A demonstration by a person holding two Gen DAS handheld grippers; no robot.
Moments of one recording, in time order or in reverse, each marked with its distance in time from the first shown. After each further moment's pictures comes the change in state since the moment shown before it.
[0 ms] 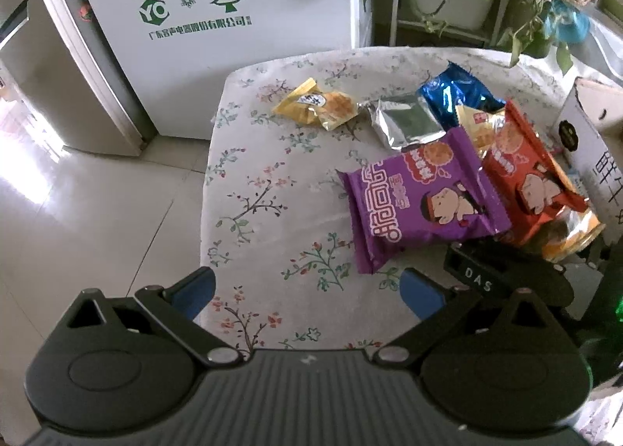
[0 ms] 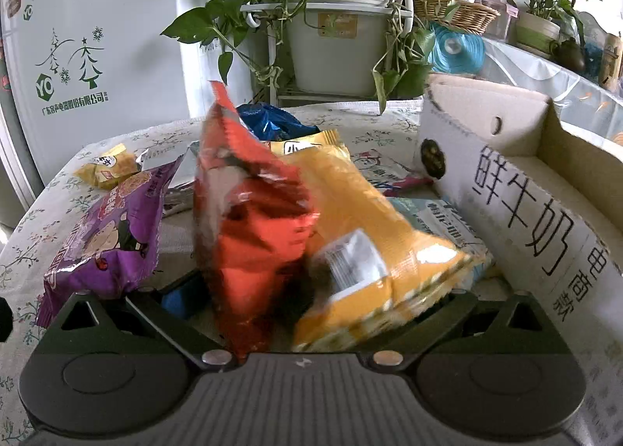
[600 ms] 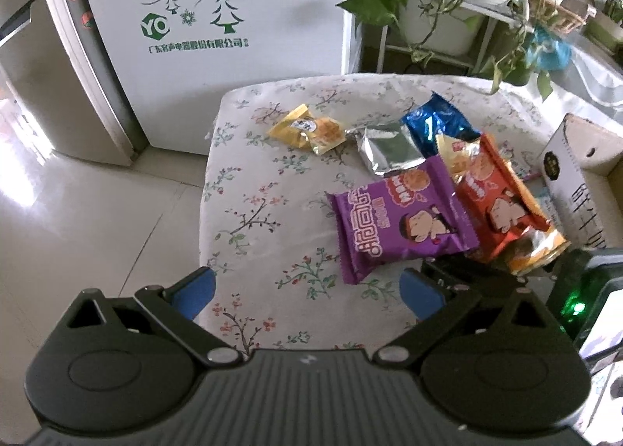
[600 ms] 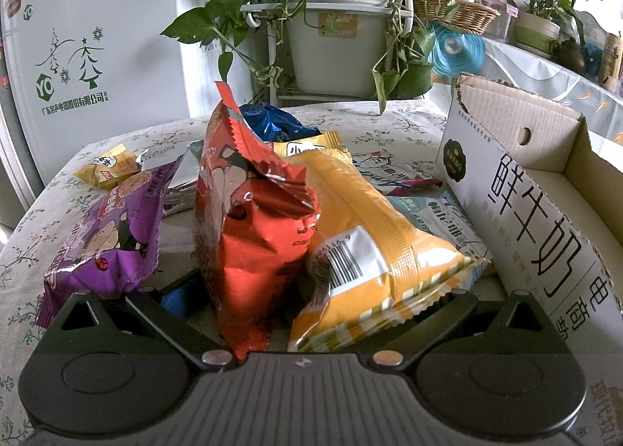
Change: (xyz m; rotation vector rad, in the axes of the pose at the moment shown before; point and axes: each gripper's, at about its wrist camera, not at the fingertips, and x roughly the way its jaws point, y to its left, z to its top) left arm -0.028 0.010 0.004 -0.026 -0.054 -0.065; right arm 0.000 0.000 0.000 0.000 0.000 0.000
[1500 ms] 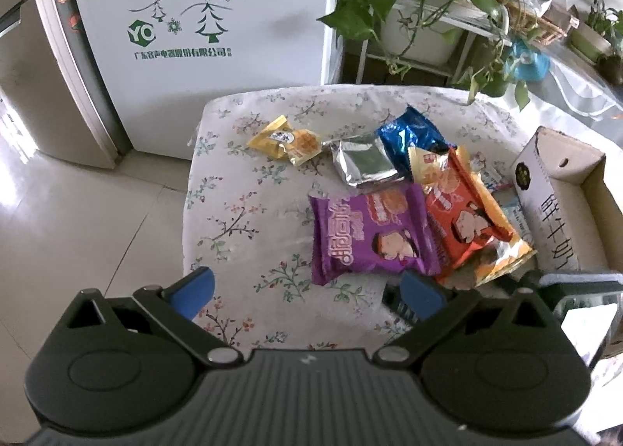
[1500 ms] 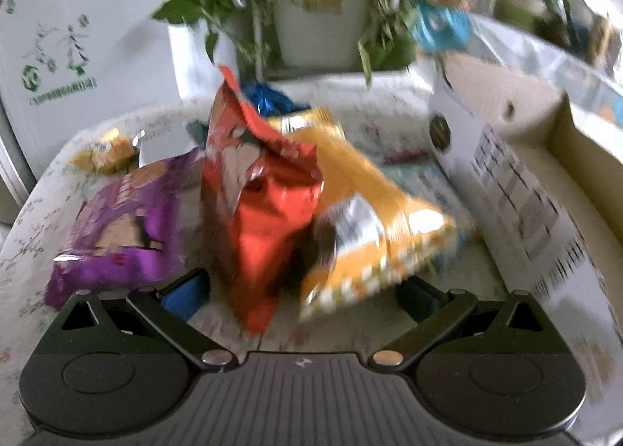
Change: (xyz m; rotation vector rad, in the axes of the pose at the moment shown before) left arm -0.017 -0.003 0.005 -0.006 -0.006 -0.066; right arm -0.014 0.010 0.002 0.042 0.127 -0.049
